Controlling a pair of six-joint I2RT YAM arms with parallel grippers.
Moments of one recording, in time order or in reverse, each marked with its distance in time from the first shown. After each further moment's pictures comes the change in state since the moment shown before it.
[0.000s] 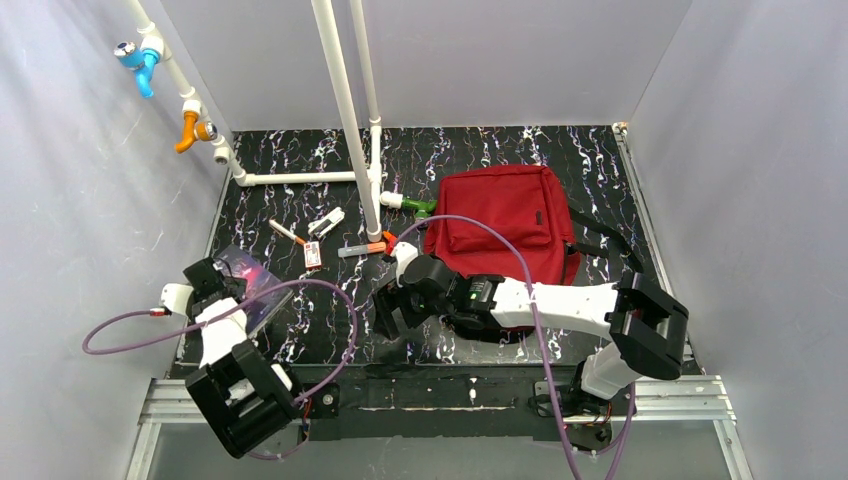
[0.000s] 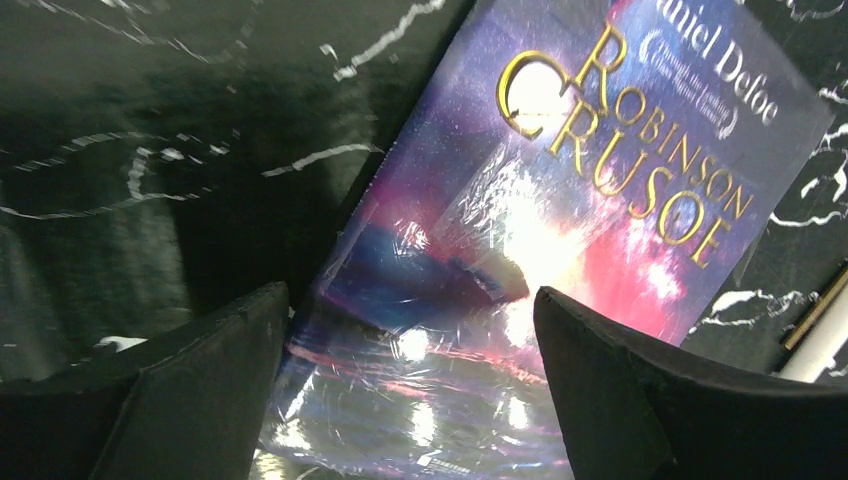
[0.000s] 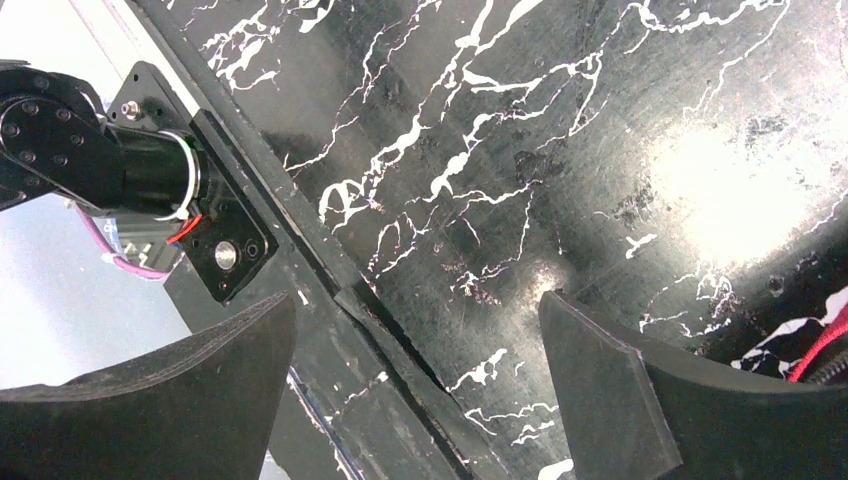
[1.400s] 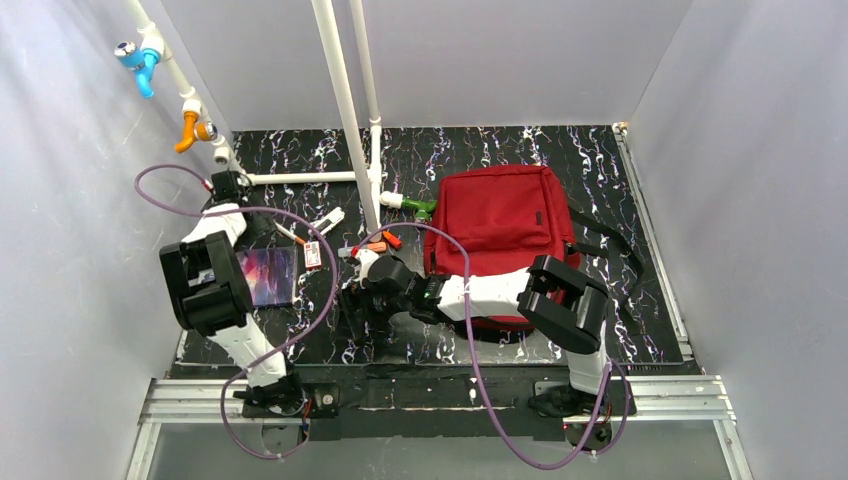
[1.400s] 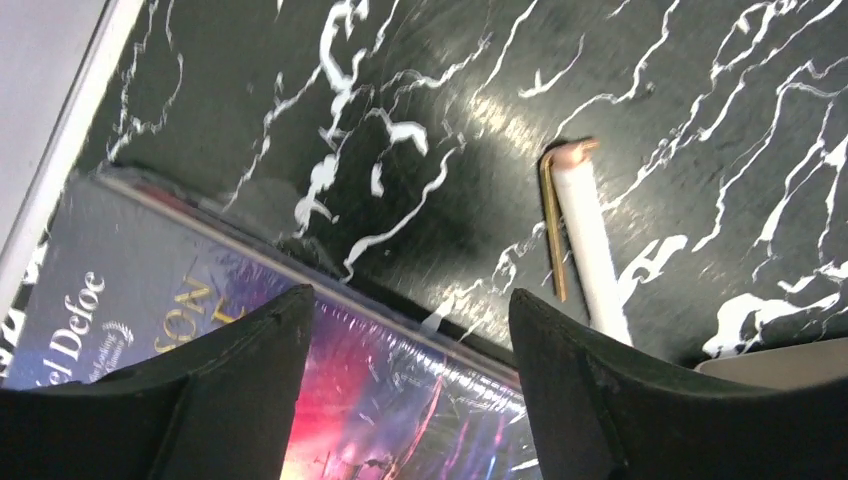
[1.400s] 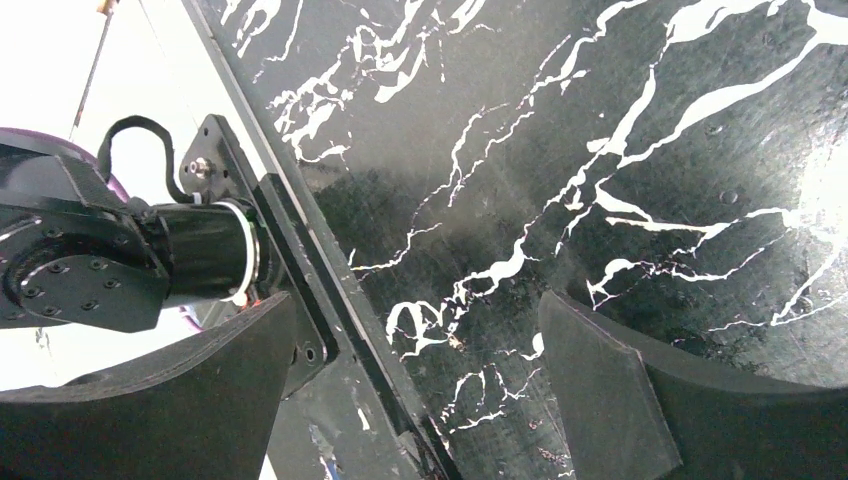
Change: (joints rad) left arm -0.302 0.676 0.624 0.005 0.148 0.598; right arm -0.001 0.383 0.180 0.272 -0.181 0.114
